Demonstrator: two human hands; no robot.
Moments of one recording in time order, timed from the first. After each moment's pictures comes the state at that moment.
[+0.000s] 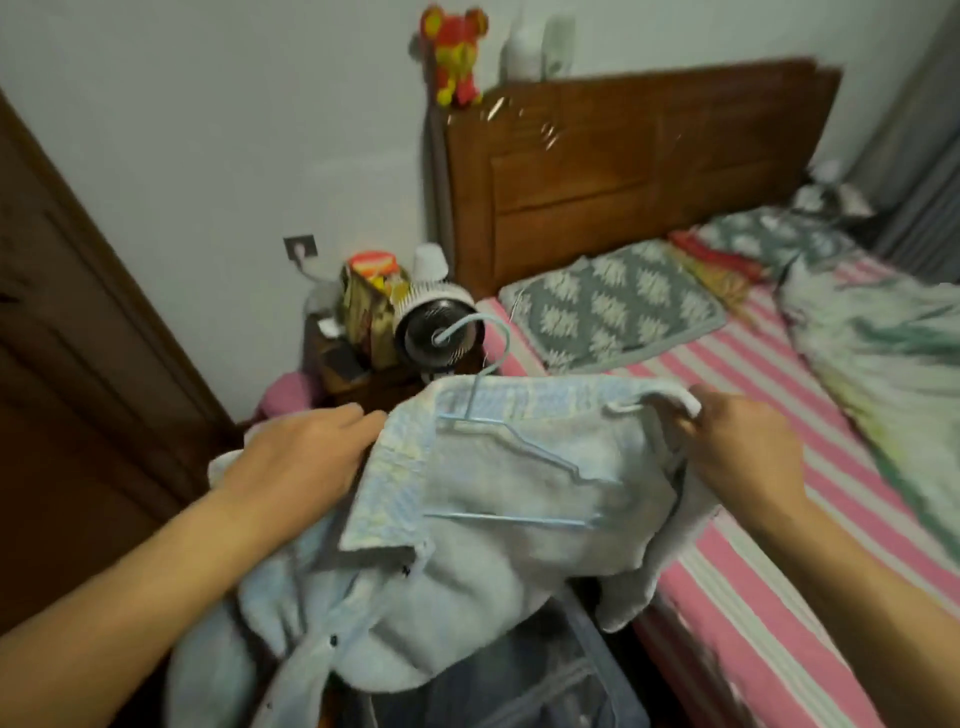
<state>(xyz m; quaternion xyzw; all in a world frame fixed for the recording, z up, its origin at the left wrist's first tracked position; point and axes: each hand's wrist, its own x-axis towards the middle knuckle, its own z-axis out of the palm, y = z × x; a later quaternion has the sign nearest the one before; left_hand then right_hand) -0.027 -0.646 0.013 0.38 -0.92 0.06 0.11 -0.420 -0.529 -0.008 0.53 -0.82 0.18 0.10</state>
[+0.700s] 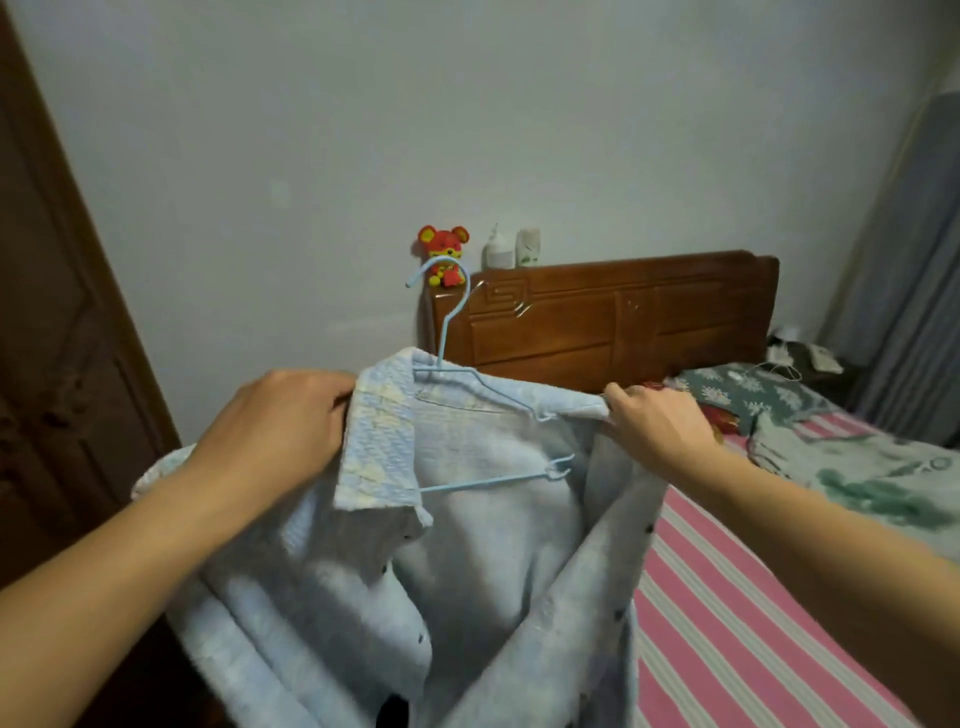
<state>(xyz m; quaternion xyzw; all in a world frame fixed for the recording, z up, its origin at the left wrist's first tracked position) -0.169 -0.560 0.211 0.49 -0.82 0.09 0.29 -0.552 -0.560 0.155 0.61 -0.77 0.06 0.18</state>
